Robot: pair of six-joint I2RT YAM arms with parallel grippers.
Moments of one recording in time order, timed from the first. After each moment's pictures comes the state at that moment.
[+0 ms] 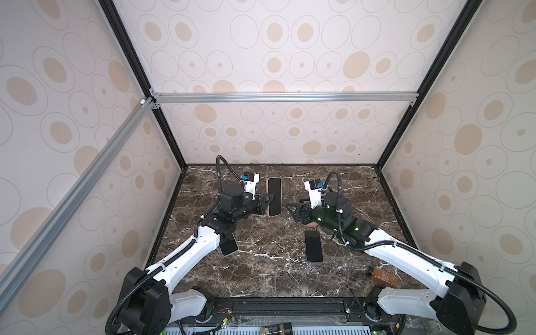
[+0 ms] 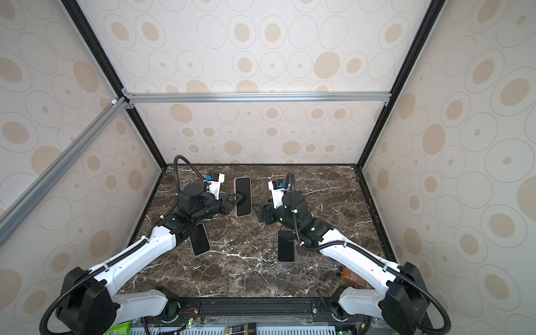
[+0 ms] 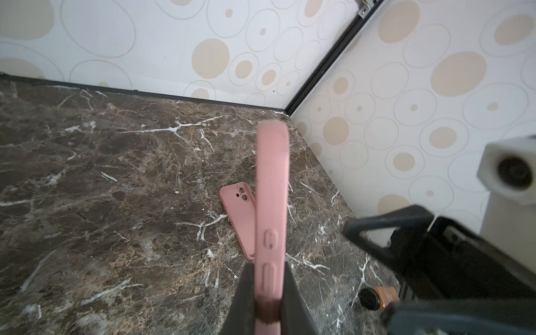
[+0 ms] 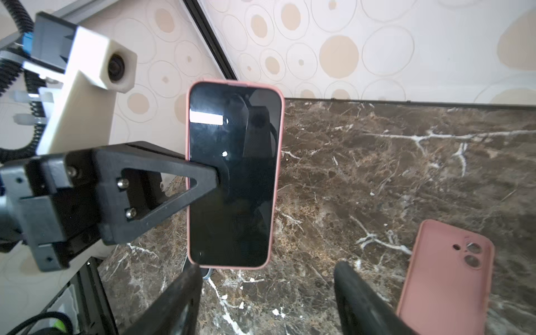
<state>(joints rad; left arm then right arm) -0.48 1.23 0.90 0.01 0.35 -0.46 0.70 1.18 0.93 -0.06 -0.08 0.35</state>
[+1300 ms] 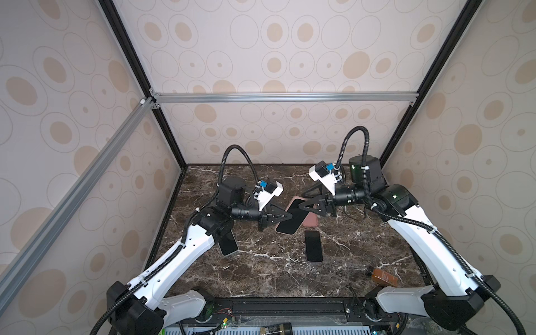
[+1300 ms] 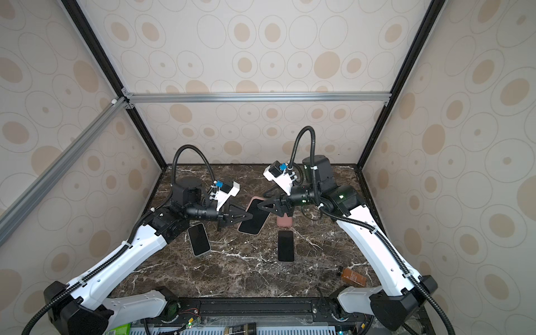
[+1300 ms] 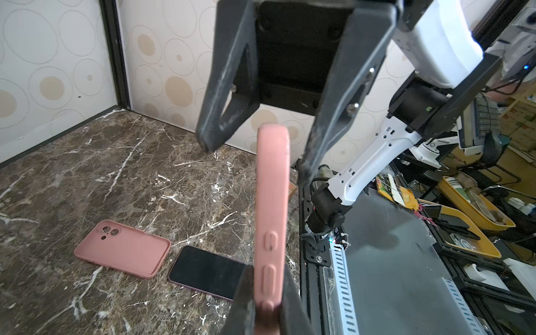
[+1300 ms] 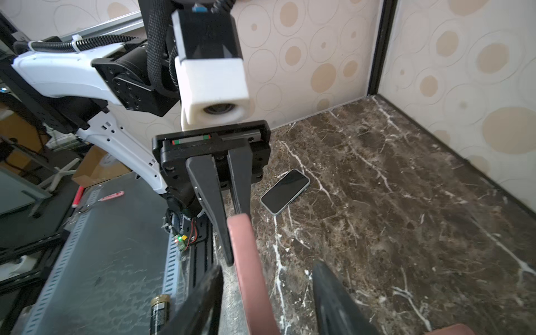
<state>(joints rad) -0.58 1.17 1.11 -0.30 0.92 0.02 0.51 1.31 1.54 -0.82 -0.85 -0.25</state>
